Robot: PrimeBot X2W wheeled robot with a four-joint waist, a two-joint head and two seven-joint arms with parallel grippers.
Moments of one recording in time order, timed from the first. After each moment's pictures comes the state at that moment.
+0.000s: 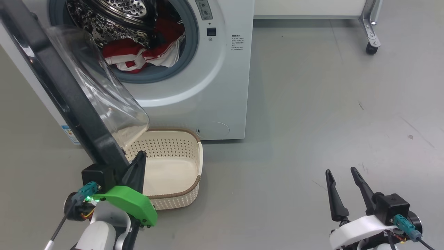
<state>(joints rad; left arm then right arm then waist) -0.19 0.05 -0.24 0.29 -0.44 -0.05 -0.02 0.05 -0.07 0.16 0.21 0.29 0.03 -0.26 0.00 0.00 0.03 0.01</state>
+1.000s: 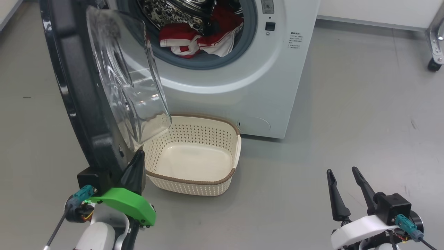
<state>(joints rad) -0.19 0.03 -0.22 0.32 -0.47 -0.03 -0.07 0.05 -0.07 0.14 0.21 0.28 0.04 -0.26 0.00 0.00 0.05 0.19</state>
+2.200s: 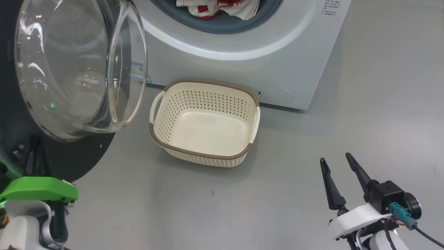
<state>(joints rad) -0.23 0.13 0.07 0.31 -0.59 0.05 -0.15 -0.01 -0.09 0.17 0.21 0.22 0.06 -0.26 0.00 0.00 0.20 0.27</state>
